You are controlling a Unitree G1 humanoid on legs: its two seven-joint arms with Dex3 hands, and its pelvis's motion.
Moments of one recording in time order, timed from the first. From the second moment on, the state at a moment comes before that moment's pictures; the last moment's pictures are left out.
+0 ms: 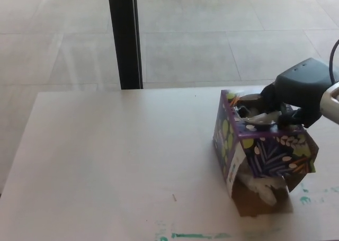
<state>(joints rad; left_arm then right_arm) 0.15 0.73 0.37 1.23 -0.12 -0.14 -0.39 -0.95 -0.70 0.61 0.61 -0.83 -0.25 0.20</state>
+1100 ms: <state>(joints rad) 0.18 0.71 0.38 1.23 -0.13 -0.15 -0.39 -0.88 -0.68 0.54 0.65 -0.92 -0.35 -0.21</state>
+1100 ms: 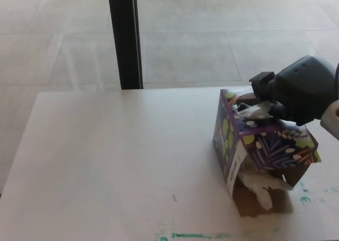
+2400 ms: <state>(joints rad) 0.22 0.71 0.37 1.25 -0.13 -0.19 -0.38 -1.00 -0.66 0.42 0.63 -0.91 -0.28 -0.22</state>
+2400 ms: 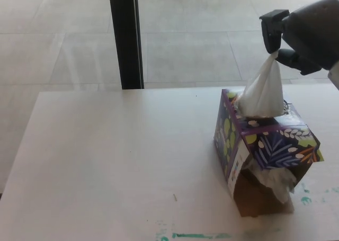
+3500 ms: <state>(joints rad) 0.25 0.72 0.36 1.25 -0.13 -0.20 -0.39 -1.25 -0.72 0.38 0.81 -0.91 -0.24 -0.30</state>
